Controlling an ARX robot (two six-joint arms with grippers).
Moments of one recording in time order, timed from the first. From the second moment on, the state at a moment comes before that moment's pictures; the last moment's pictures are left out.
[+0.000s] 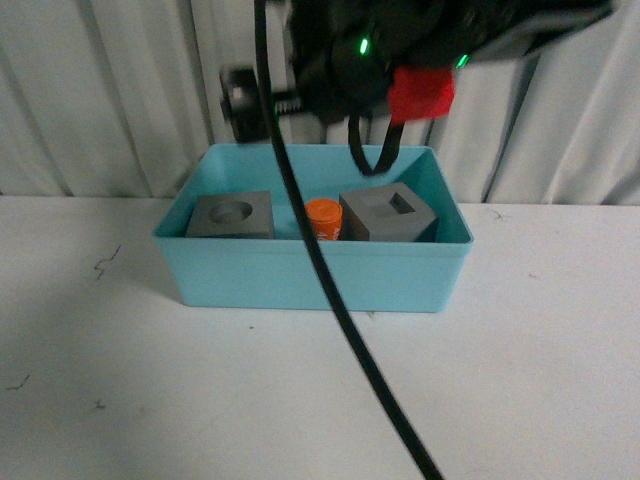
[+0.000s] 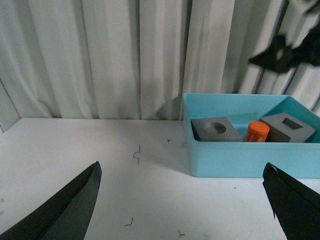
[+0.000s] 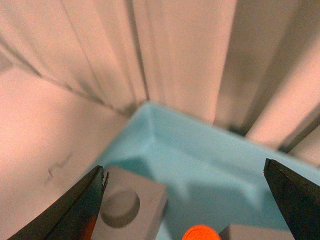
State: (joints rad) left arm 0.00 0.01 0.01 0.00 0.00 -0.01; right arm 0.46 2.19 1.70 0.16 -0.08 -0.02
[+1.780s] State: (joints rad) left arm 0.00 0.01 0.01 0.00 0.00 -0.01; right arm 0.00 0.21 0.04 0.17 0.00 0.01
